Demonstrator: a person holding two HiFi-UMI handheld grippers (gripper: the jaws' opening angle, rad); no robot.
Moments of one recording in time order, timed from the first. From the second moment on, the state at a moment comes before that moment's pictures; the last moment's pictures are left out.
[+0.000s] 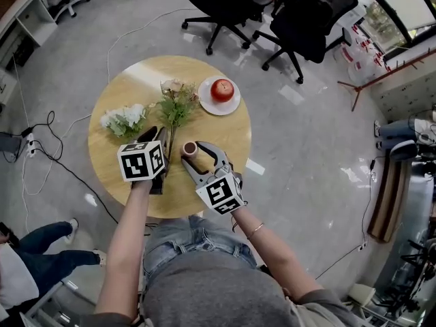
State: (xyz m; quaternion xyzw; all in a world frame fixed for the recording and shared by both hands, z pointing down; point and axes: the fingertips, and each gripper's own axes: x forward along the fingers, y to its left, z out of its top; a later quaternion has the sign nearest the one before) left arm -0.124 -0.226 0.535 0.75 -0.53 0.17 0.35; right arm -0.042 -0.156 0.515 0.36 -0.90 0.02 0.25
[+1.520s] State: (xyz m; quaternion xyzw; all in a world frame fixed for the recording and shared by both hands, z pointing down) left arm -0.220 -0.200 0.604 0.62 -0.63 0.18 0.43; right arm -0.055 -0.156 0.518 0.34 -0.91 0.02 0.25
